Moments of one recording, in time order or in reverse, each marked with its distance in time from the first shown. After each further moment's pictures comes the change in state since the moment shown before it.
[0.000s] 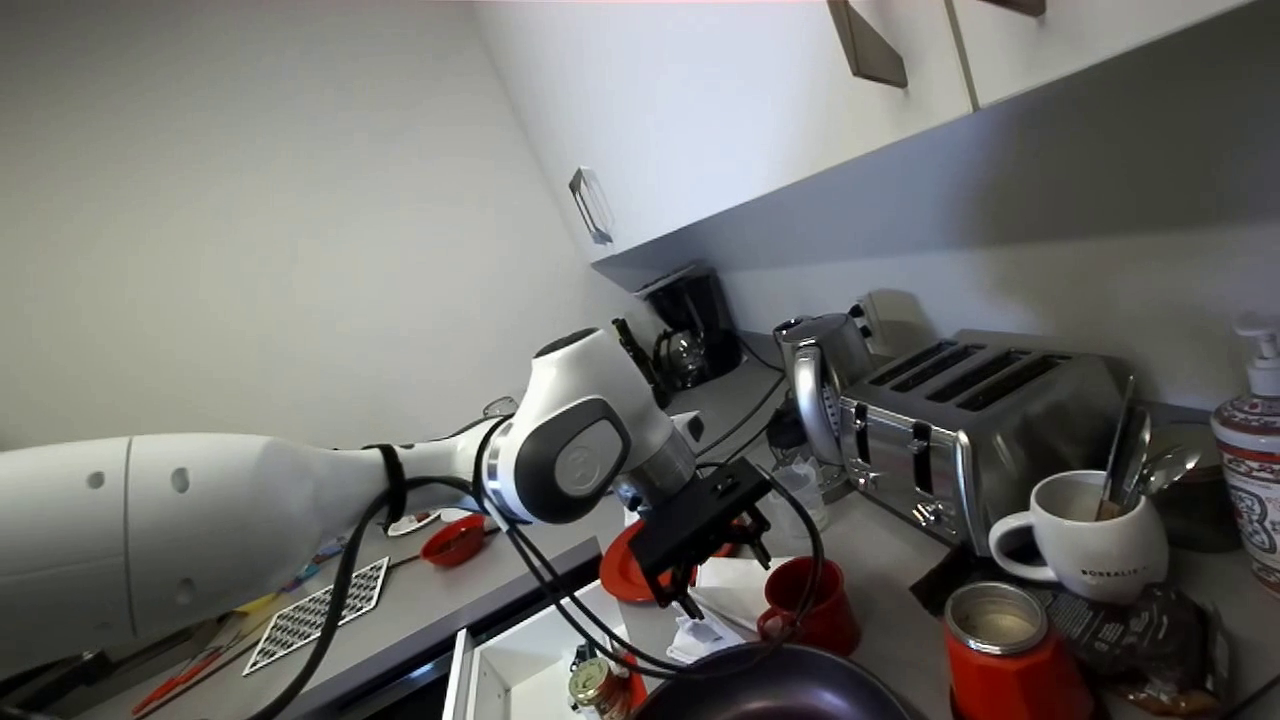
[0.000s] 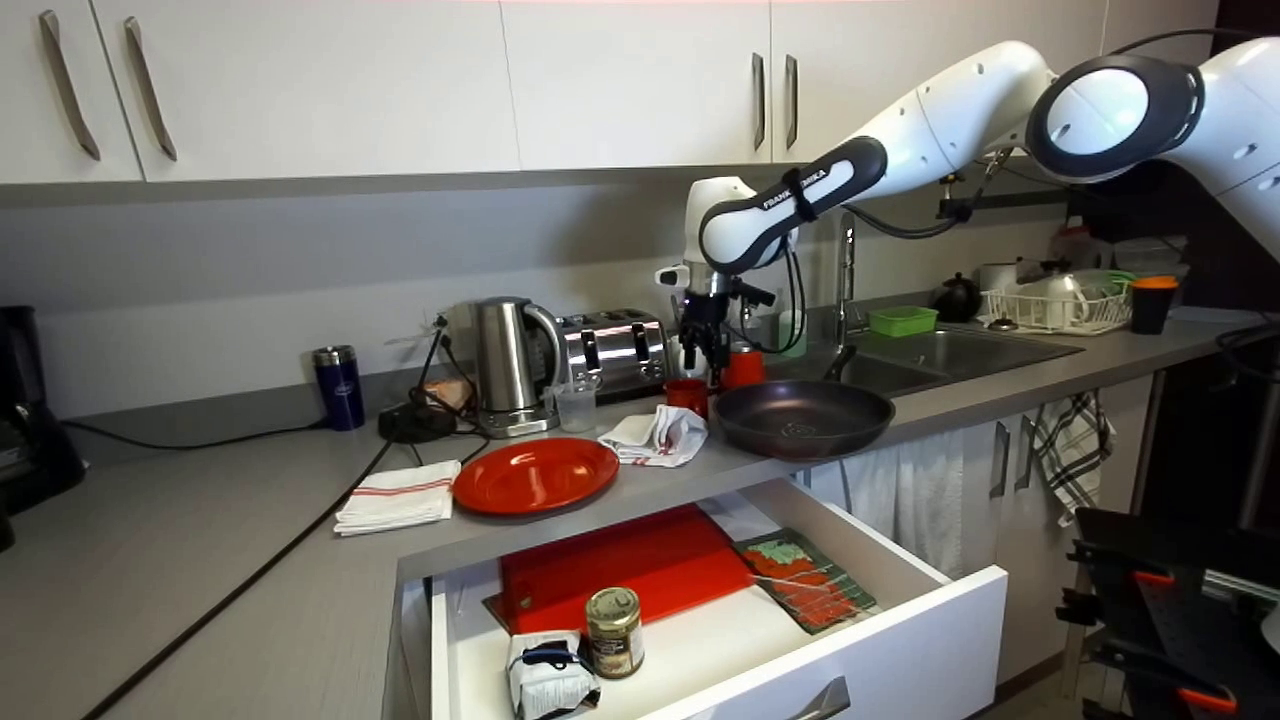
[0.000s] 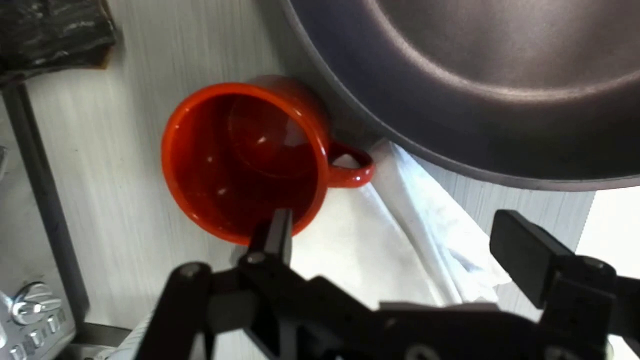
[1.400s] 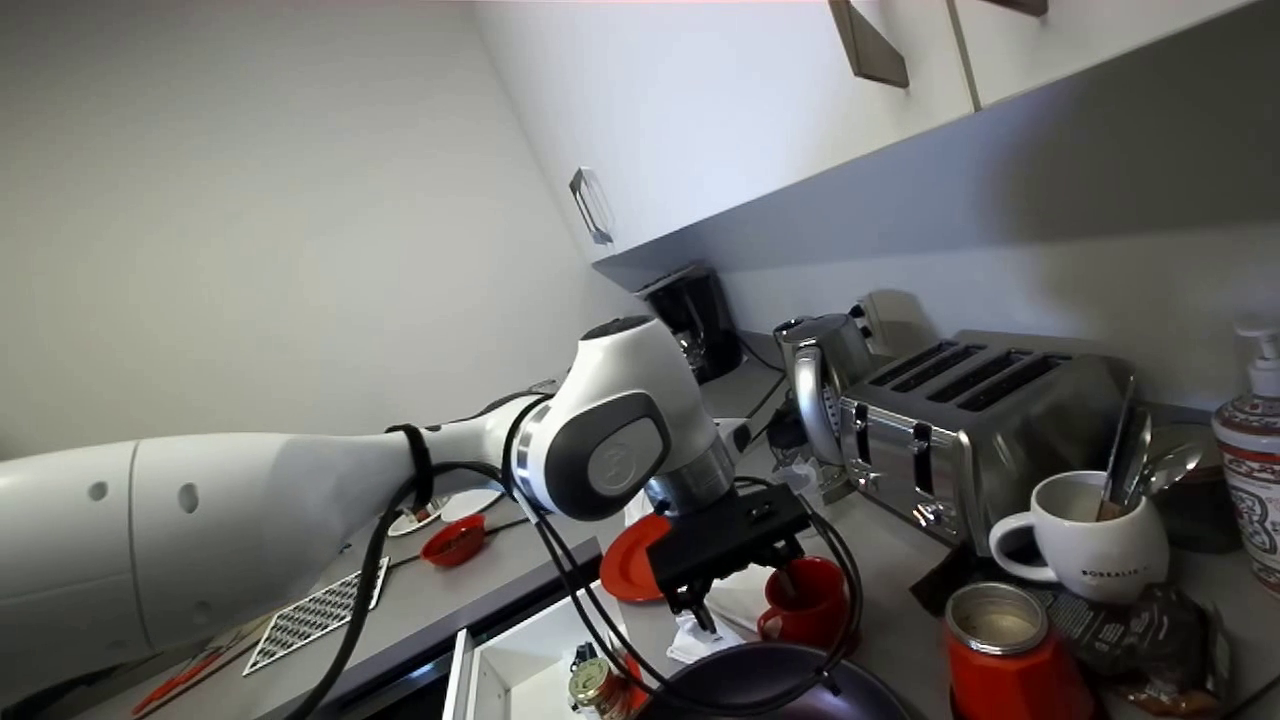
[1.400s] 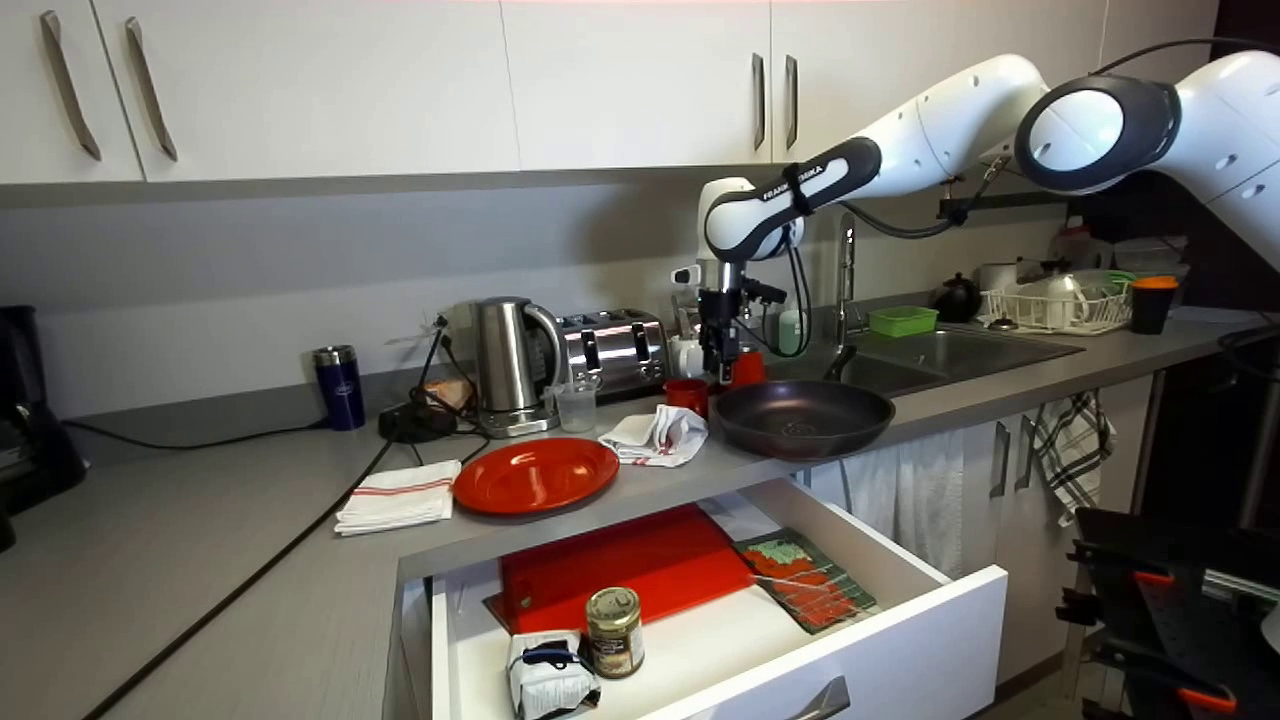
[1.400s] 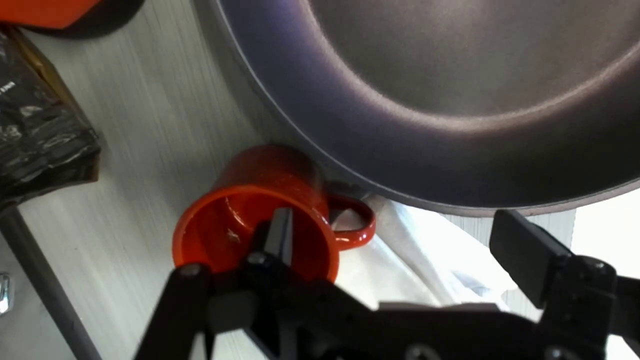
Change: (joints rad) arm -0.057 0.045 -0.009 0.087 0.095 -0.139 0.068
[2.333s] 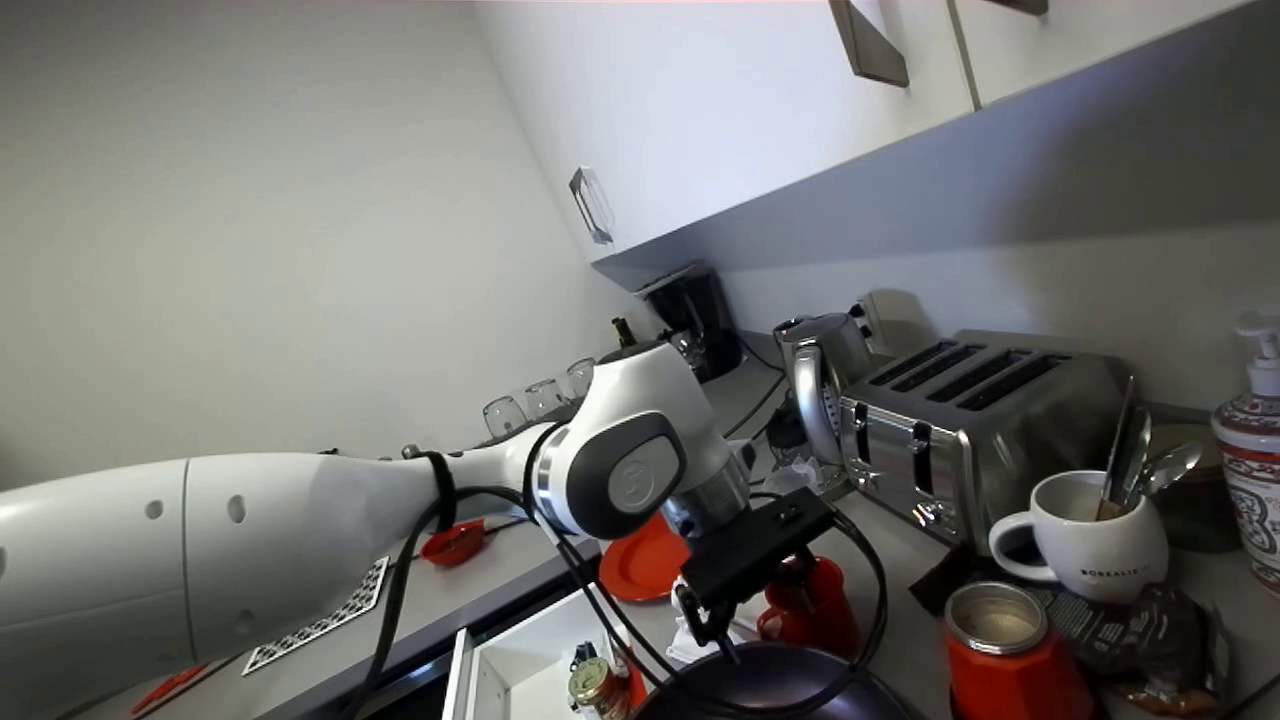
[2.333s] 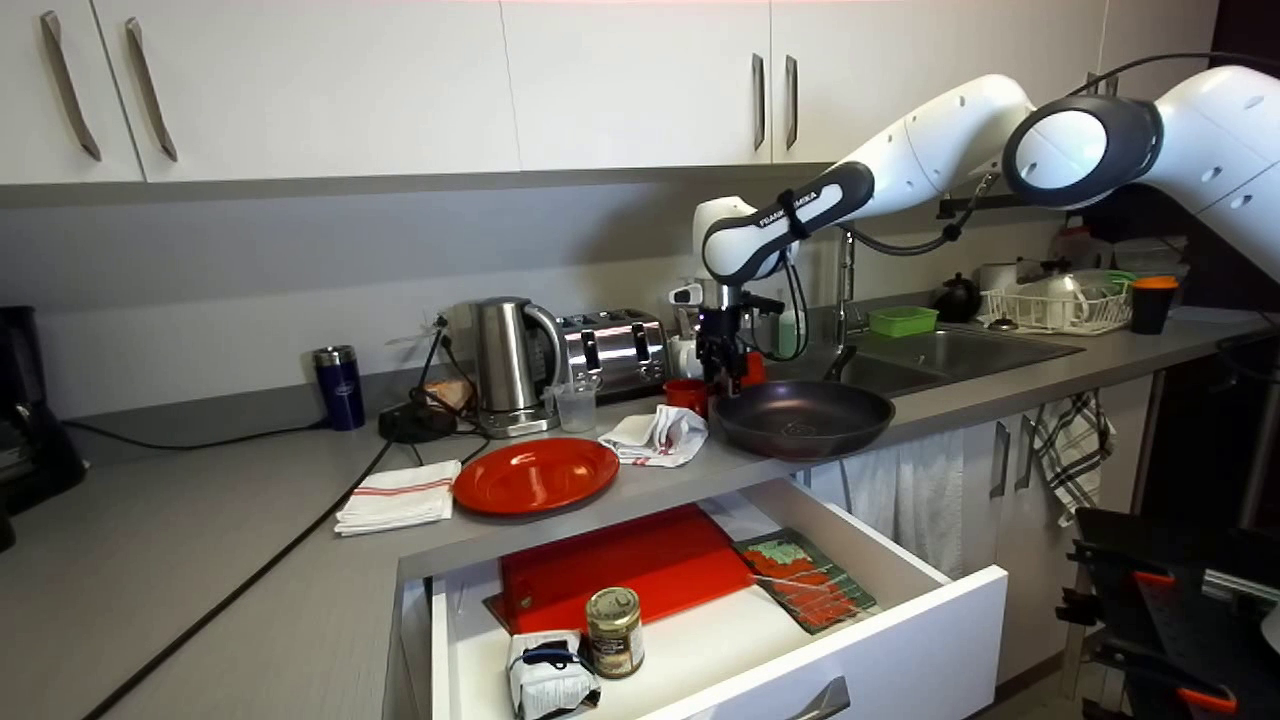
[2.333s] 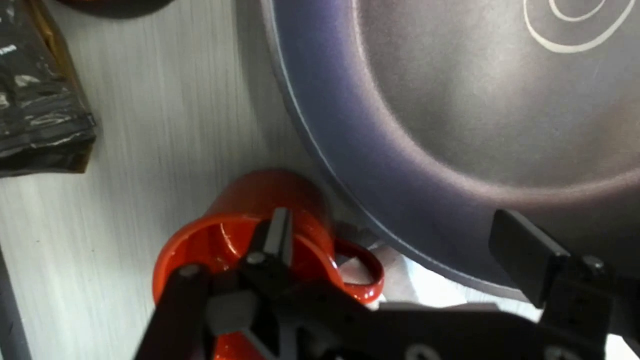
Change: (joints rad) arm 0.007 0.053 -0.006 0.022 -0.085 0.010 -0.162
